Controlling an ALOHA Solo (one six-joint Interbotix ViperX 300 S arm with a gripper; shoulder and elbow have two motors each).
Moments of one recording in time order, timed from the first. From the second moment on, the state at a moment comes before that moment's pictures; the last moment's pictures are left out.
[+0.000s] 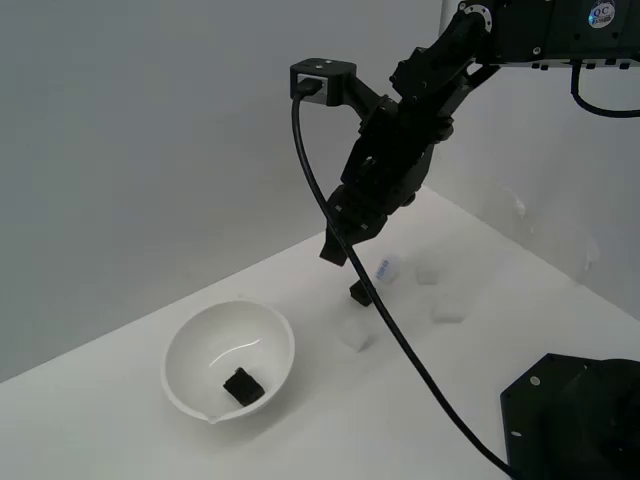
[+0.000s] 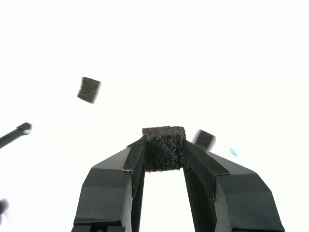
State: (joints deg) arm -11.7 113.0 112.6 126.4 126.7 -21.3 54.1 24.3
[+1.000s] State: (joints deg) arm -26.2 100.5 100.1 118.8 118.7 -33.0 48.2 24.3
